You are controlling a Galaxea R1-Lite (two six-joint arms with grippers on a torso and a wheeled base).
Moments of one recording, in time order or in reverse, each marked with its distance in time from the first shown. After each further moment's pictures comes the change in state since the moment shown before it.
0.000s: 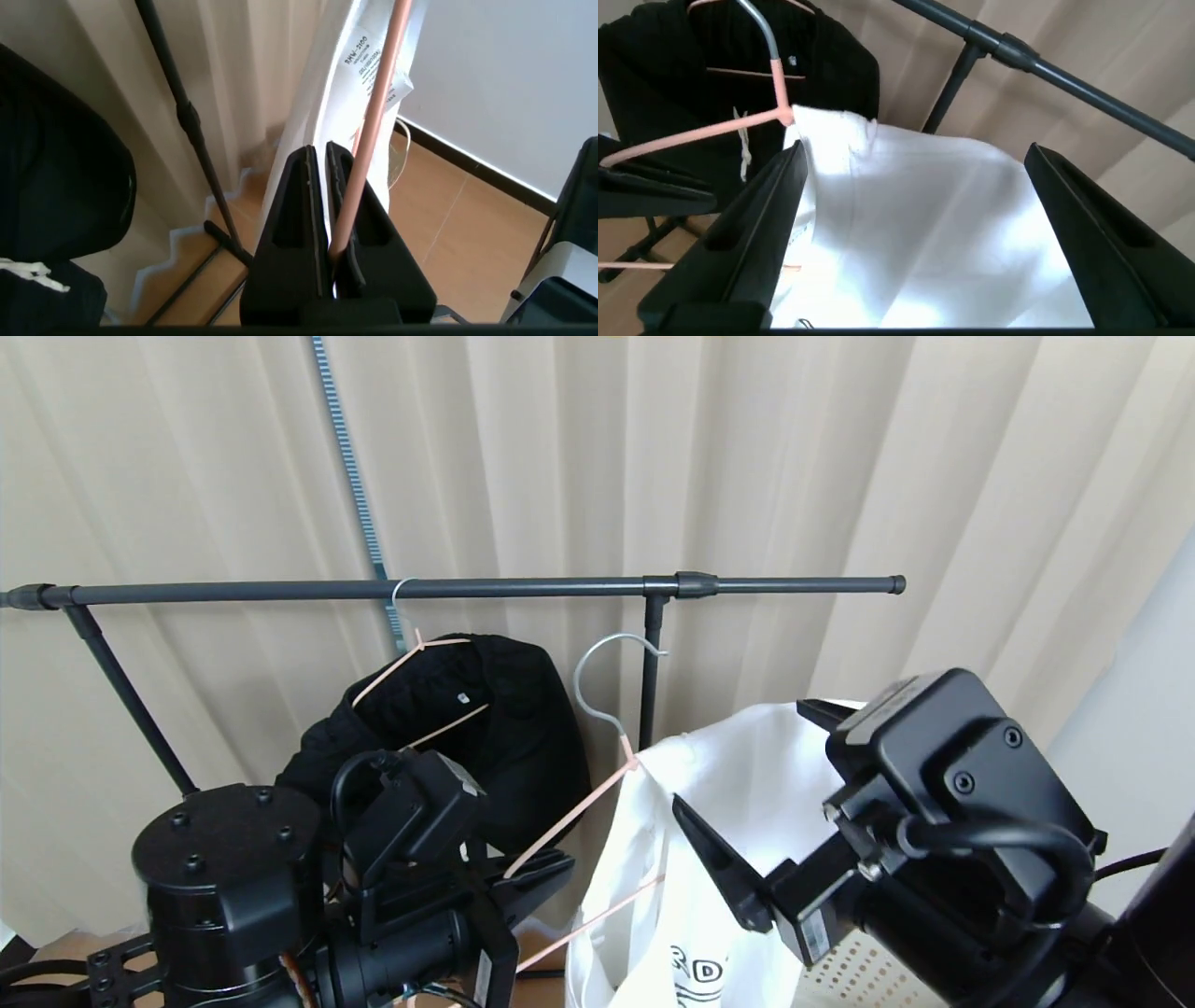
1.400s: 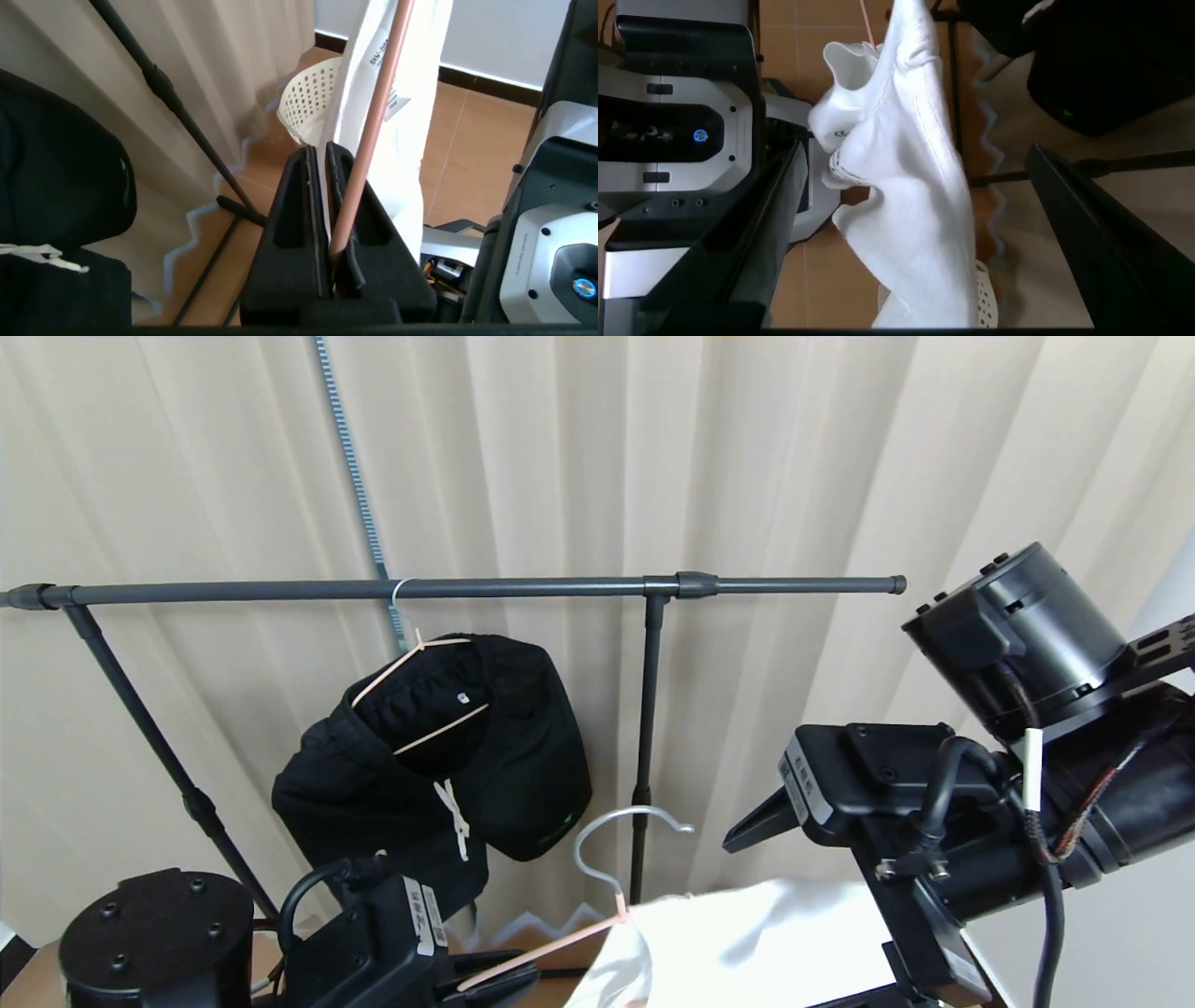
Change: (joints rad) left arm 0.009 -0.071 0.190 -0.012 -0.143 0.214; right arm -0.407 0.112 -0.604 1.329 1.099 -0.402
